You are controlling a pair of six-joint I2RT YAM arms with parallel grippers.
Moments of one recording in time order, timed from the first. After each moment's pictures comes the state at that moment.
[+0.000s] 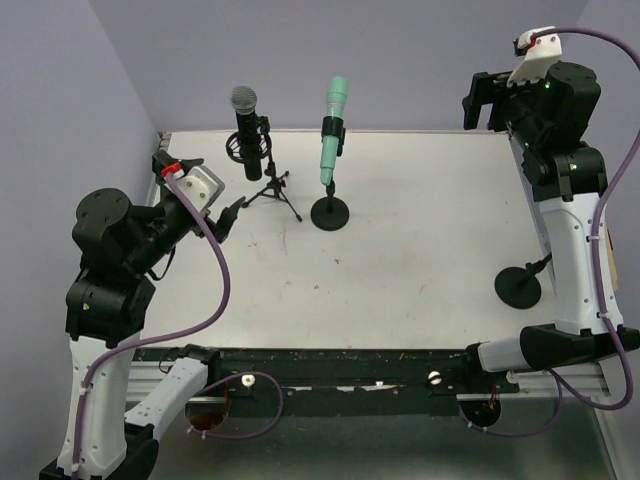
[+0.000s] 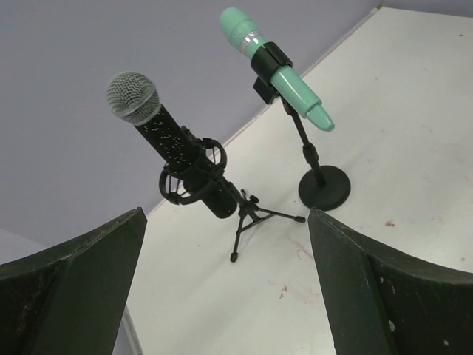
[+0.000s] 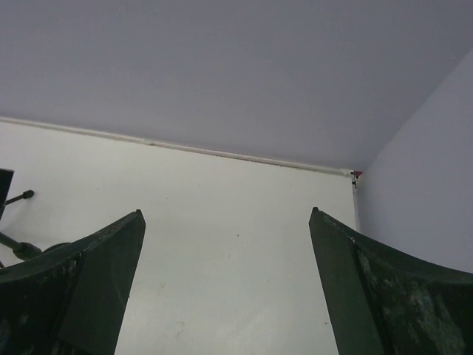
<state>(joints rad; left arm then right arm) -0.22 0.82 1.43 -0.65 0.41 0.42 0.12 1.41 1.89 -0.62 0.02 -0.13</state>
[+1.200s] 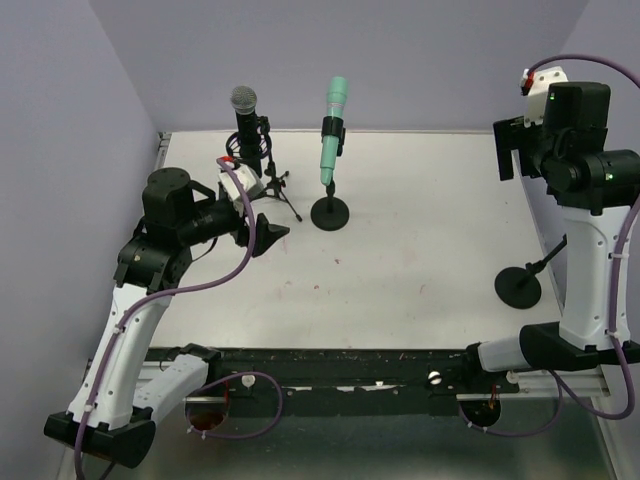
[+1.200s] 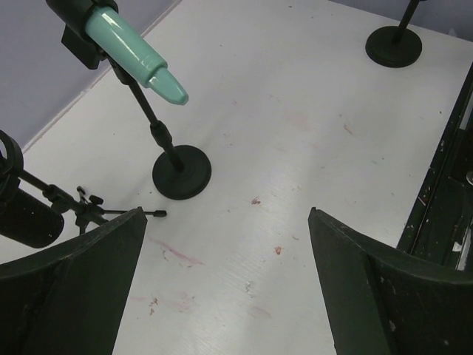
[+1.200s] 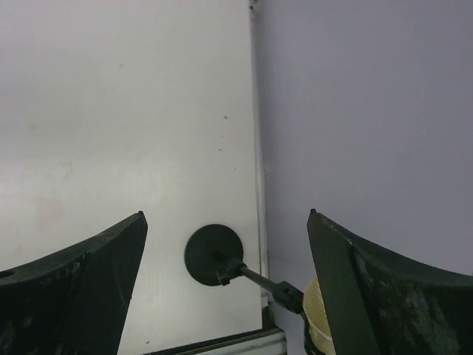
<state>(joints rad) -0.28 0.91 1.21 -0.59 0.72 0.27 0.12 1.42 2.13 -1.29 0.43 -0.26</state>
